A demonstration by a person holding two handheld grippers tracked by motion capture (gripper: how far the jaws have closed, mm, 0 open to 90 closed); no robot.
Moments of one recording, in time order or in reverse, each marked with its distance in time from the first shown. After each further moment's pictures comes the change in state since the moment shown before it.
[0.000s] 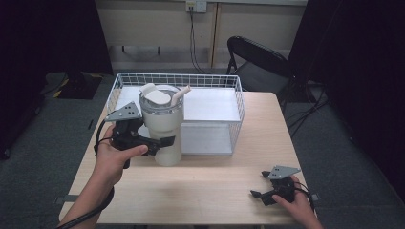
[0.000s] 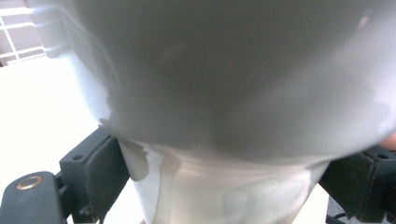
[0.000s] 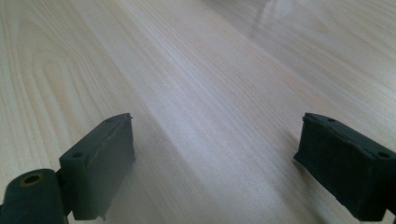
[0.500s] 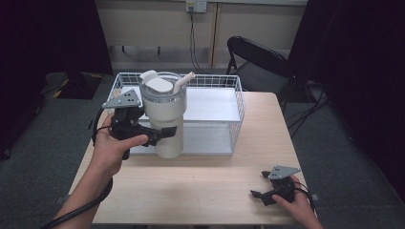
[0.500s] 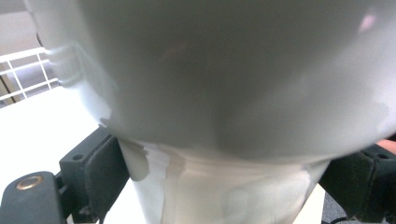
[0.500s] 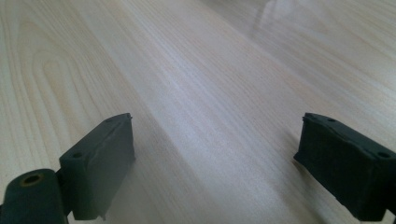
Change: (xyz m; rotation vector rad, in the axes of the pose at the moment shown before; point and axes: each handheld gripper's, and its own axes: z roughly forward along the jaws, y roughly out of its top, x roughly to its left) left arm -0.002 0.032 -0.006 -0.011 -0.007 0.036; right arm 0.000 0.000 0.000 -0.002 -0.001 0.001
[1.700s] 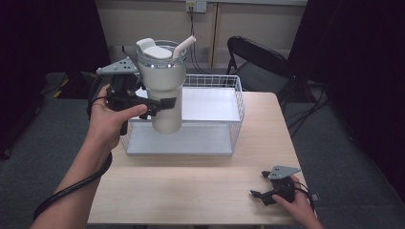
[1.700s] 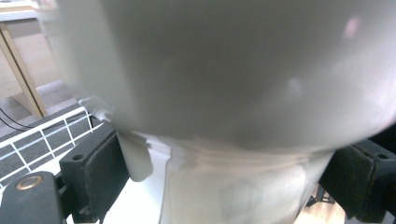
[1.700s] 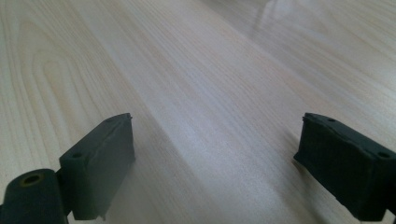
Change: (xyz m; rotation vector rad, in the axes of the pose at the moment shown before) left arm 0.017 0.058 -0.005 -0.030 0.068 -0.005; right arm 0.000 0.000 0.000 -0.001 0.002 -0.001
